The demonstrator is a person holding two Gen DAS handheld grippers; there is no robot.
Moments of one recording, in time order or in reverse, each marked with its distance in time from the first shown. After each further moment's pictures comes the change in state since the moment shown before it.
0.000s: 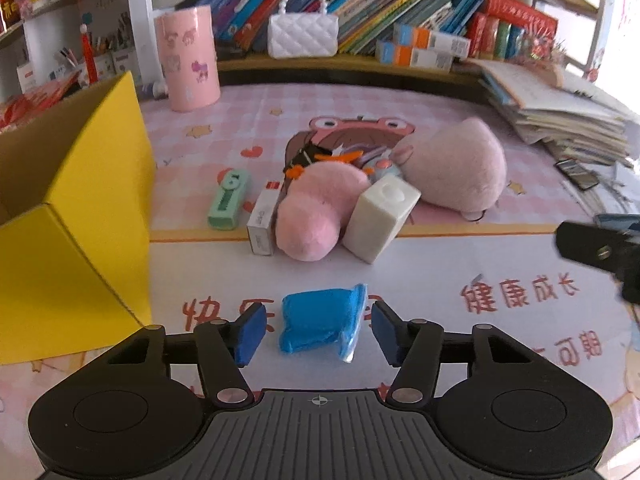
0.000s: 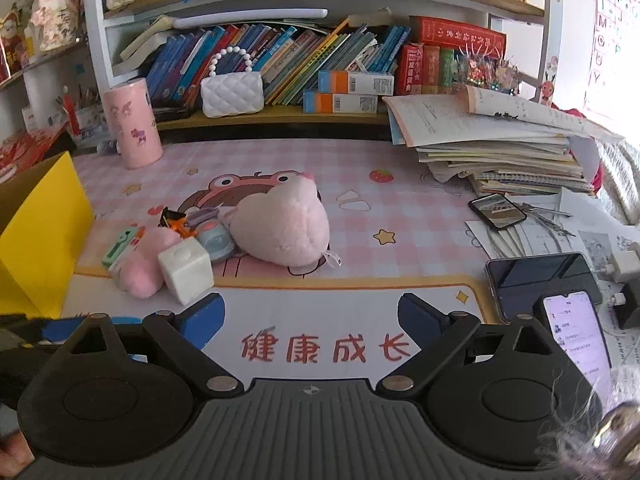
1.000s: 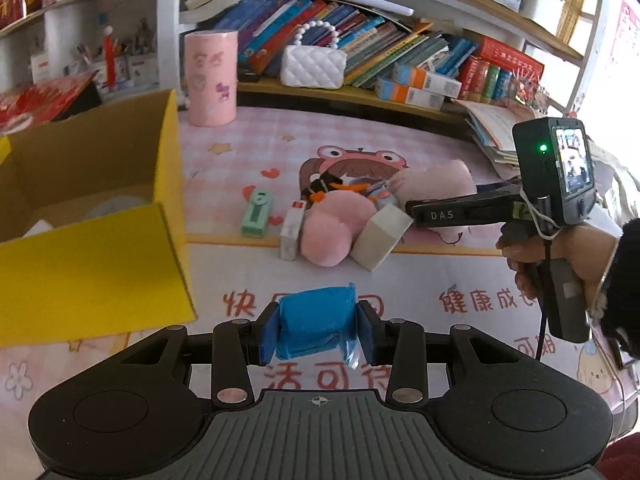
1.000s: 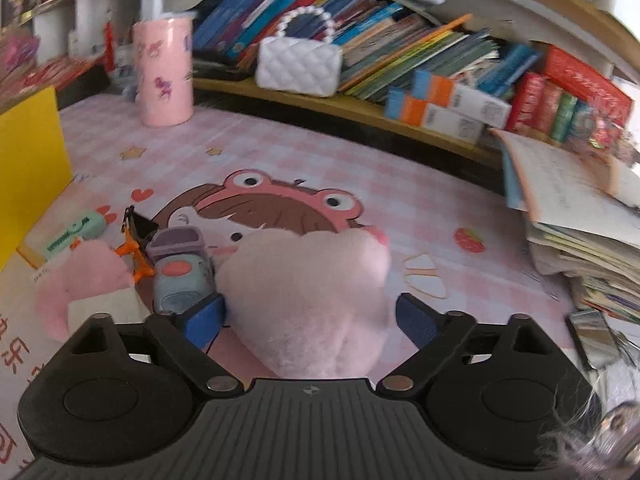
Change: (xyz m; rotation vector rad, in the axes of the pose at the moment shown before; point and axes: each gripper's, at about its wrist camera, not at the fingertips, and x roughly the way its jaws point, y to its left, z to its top) left arm -0.061 0.039 -0.008 -0.067 -0.064 -0.088; right arm 0.149 0.015 0.046 -0.312 0.020 0.132
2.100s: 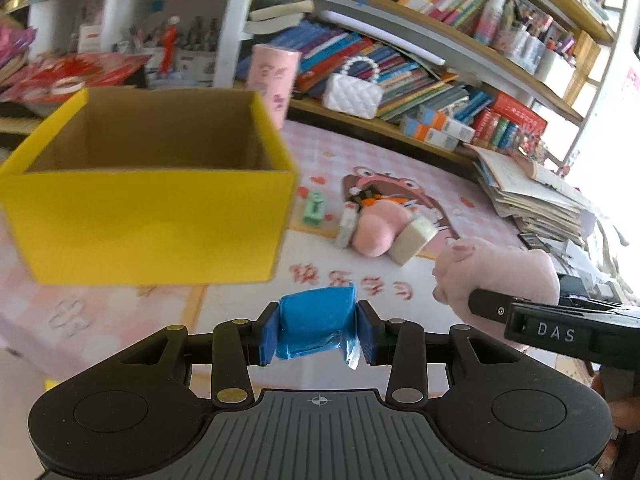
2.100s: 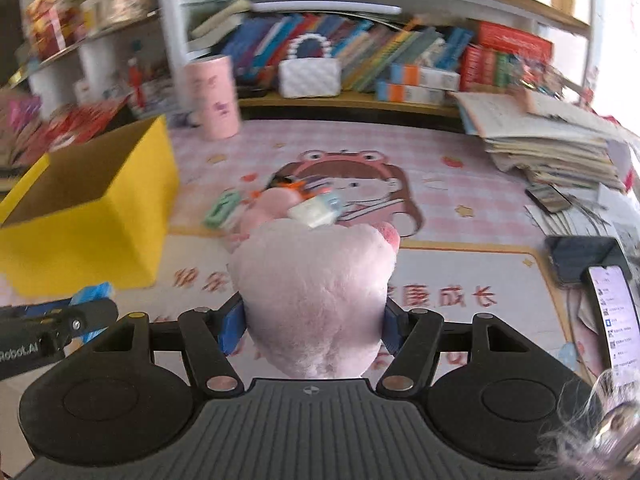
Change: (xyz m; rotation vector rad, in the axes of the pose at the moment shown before) left arm -0.066 0.075 -0.045 -0.143 -0.085 -0.051; right arm -0.184 0.133 -0.049 0.236 0.004 -0.037
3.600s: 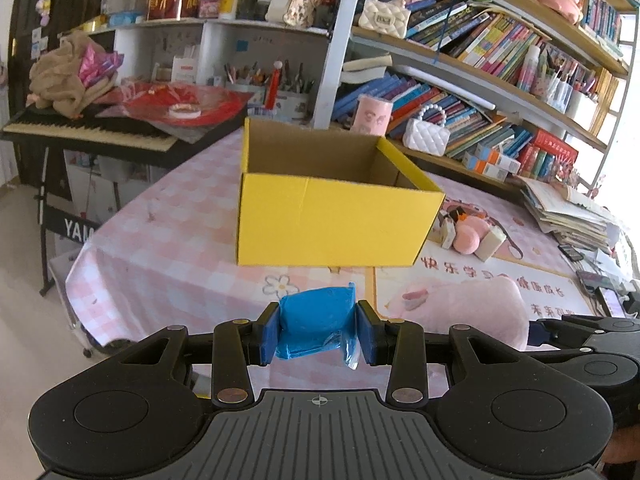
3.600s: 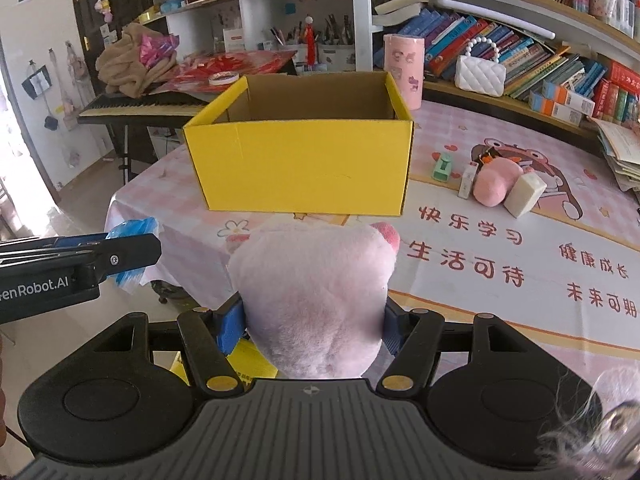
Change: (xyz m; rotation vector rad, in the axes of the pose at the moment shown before) left arm -0.135 0.116 -0.037 0.001 -0.119 0.125; right arm -0.062 0.183 -0.069 -0.177 0.033 0.238
